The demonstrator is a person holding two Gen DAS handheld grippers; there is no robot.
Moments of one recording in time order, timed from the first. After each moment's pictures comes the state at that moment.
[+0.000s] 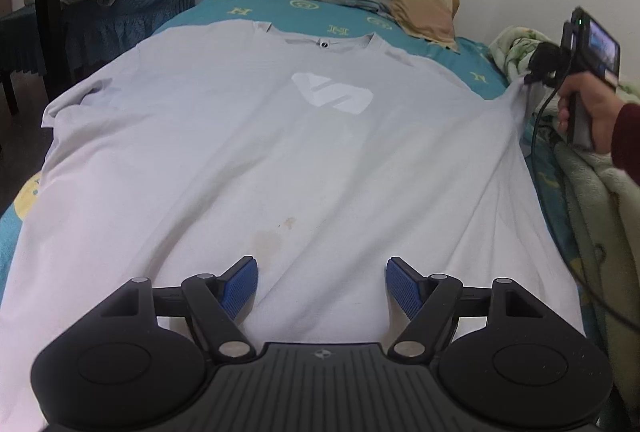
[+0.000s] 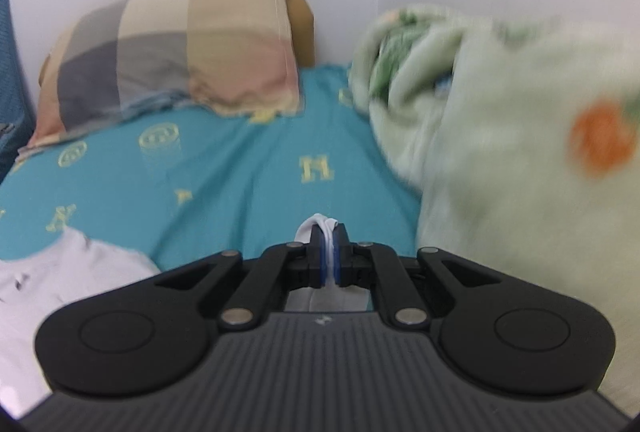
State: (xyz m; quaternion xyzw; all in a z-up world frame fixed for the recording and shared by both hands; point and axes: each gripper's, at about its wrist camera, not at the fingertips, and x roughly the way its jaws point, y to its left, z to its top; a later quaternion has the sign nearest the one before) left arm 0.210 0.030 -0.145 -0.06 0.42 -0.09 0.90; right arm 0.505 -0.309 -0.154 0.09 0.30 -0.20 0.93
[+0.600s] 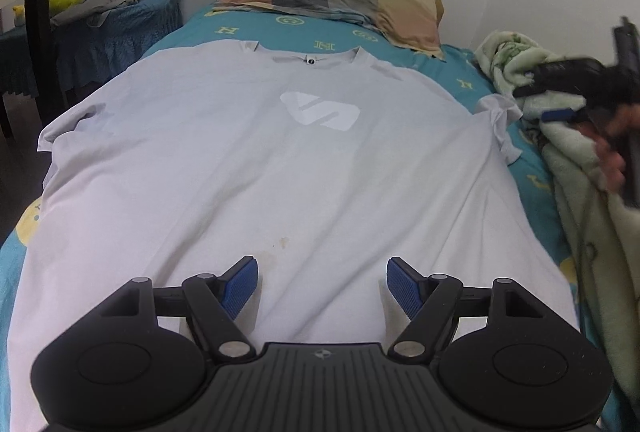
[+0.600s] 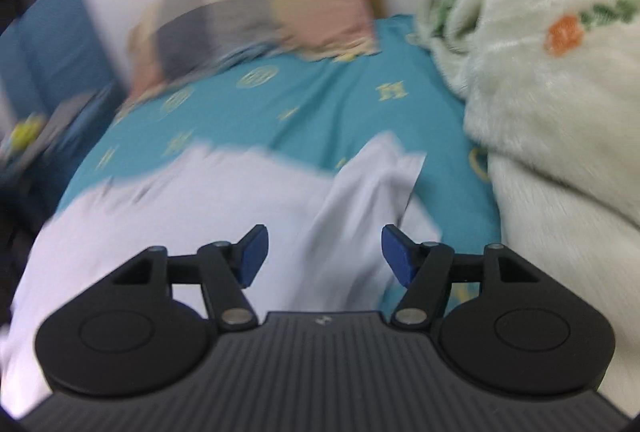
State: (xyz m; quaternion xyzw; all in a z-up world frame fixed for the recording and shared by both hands) left arm 0.200 0.032 -0.126 -0.05 0.39 -0.11 0.91; right arm 0.373 -0.244 -0.104 0.11 0.36 -0.04 0.92
